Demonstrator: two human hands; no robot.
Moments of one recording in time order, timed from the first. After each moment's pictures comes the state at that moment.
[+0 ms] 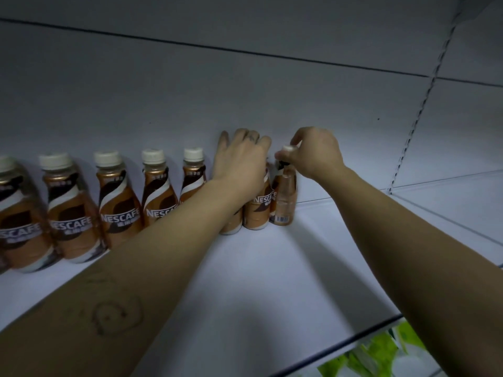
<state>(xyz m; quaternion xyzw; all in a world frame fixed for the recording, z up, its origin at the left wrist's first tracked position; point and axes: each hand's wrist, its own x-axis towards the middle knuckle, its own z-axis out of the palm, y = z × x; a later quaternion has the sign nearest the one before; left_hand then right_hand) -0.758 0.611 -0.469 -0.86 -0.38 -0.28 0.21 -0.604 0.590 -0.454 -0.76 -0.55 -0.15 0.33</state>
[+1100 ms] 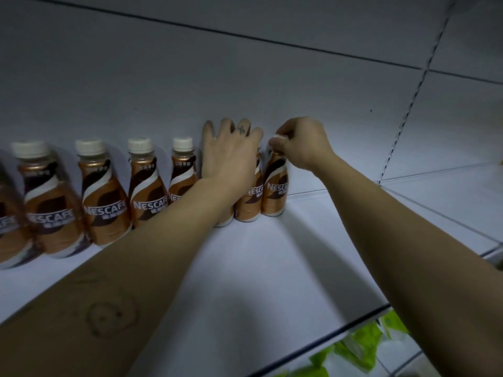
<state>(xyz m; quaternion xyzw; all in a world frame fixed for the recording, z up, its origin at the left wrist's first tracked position) -0.756 0.612 -0.480 -0.82 -0.42 -0.30 0.26 -0.603 0.592 -0.454 -0.71 -0.59 -0.06 0.38</state>
